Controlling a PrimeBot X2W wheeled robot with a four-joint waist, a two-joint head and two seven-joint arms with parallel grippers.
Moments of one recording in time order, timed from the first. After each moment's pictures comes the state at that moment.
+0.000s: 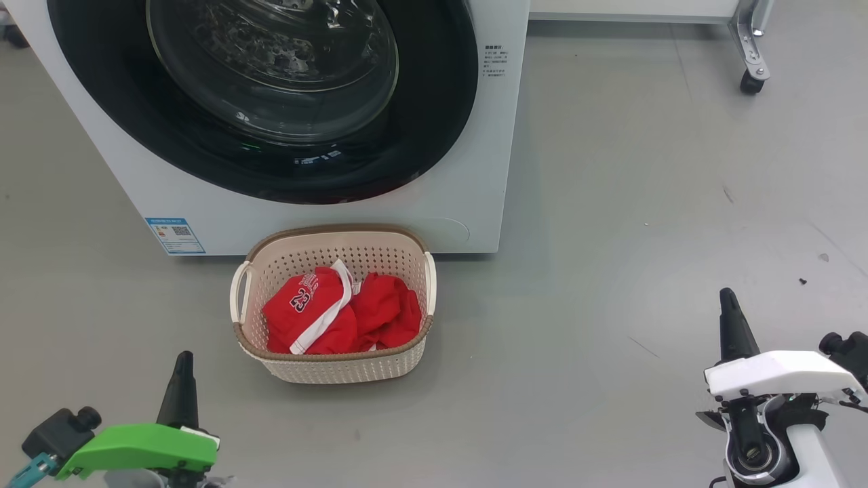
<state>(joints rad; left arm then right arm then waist) -0.05 0.05 -0.05 0.30 -1.09 -0.12 -0.08 -0.10 -0.05 0.00 0.28 0.99 0.12 -0.08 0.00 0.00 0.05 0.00</state>
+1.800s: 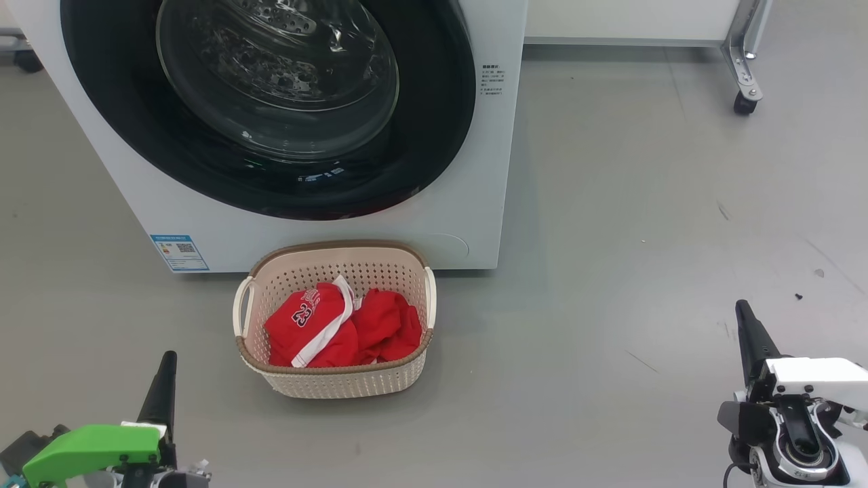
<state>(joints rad) -0.05 0.05 0.03 0.28 -1.56 -0.12 0.06 -0.09 -0.05 -0.09 0.28 1.55 0.12 0.07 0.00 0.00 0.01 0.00</state>
